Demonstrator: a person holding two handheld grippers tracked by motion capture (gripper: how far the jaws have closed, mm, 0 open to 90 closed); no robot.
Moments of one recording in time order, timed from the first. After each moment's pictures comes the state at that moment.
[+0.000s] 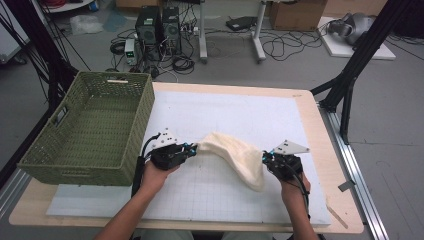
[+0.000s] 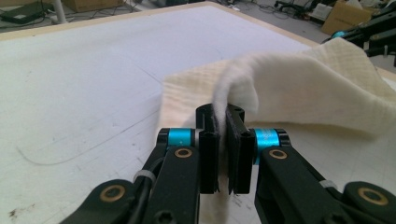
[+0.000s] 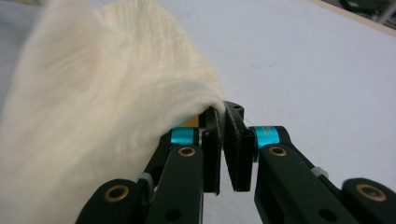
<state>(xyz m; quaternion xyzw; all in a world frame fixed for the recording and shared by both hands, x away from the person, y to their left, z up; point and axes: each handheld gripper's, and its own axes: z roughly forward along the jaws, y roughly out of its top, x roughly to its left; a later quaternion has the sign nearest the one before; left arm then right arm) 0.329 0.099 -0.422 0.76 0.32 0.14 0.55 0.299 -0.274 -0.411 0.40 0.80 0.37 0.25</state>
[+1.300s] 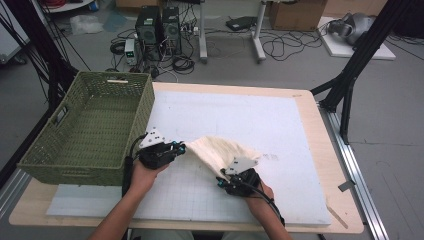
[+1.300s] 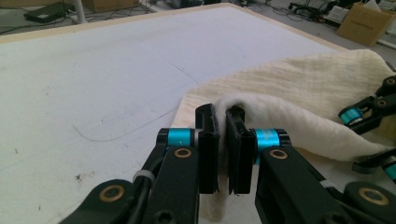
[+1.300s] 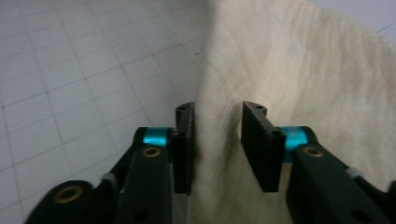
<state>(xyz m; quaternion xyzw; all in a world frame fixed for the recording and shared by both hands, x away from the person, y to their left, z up) 0.329 0.127 -0.421 0.75 0.34 0.15 0.54 0.276 -0.165 -0.437 0.24 0.88 0.38 0.16</state>
